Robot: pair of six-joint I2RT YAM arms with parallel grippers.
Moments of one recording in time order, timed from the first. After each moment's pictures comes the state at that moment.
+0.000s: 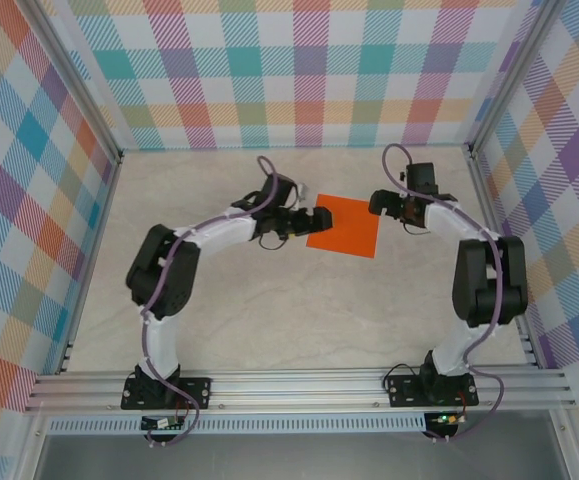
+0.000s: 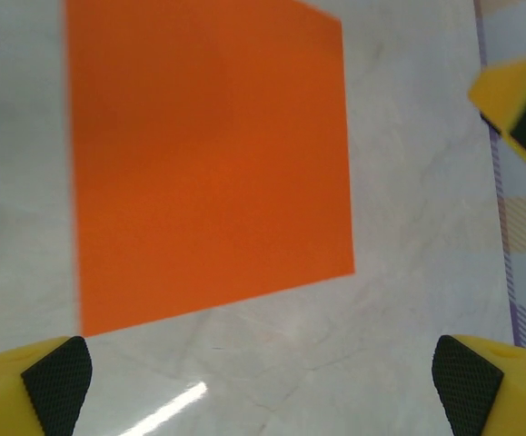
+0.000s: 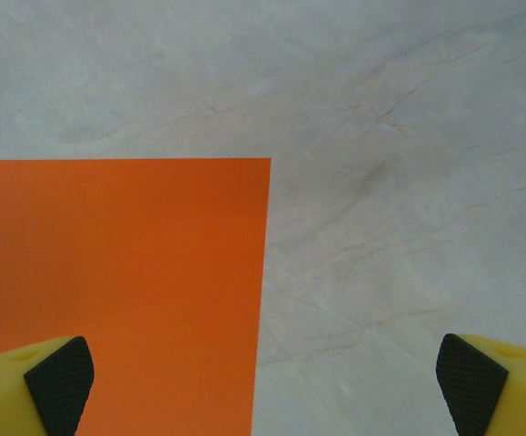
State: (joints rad) left arm -0.59 2.01 1.45 -0.25 0.43 -0.66; right arm 0.09 1.78 1.21 -0.37 -0.08 0.32
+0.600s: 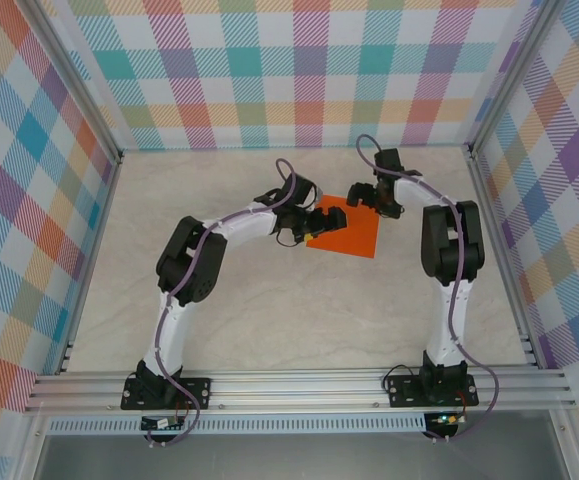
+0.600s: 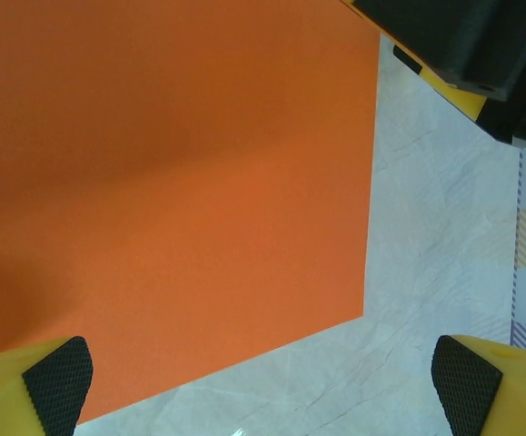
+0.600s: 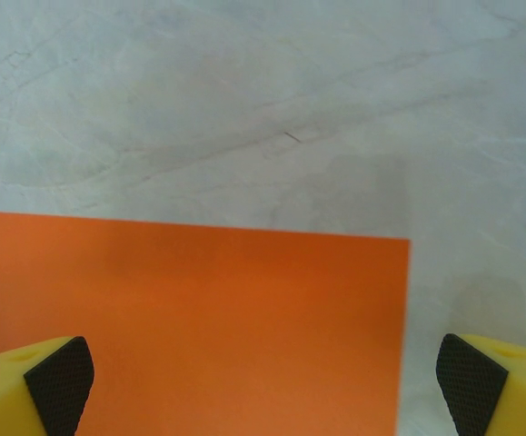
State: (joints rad) left arm -0.62 2.21 1.67 -0.32 0.43 -0.74; right arm 0.18 2.18 1.64 -0.56 -0.07 0.39
